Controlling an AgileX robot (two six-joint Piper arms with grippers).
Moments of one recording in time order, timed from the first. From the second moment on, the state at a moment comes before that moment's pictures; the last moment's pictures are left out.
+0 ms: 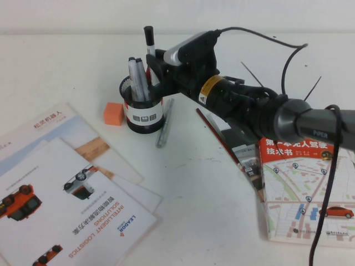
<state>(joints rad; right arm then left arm) 0.55 2.17 -1.52 -0.42 -0.63 0.37 -0.13 -0.01 0.02 0.01 0.39 -0.13</state>
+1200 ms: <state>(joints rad) 0.55 0.79 -0.54 -0.50 -0.04 0.48 -0.13 -0.01 0.02 0.01 0.39 -0.13</state>
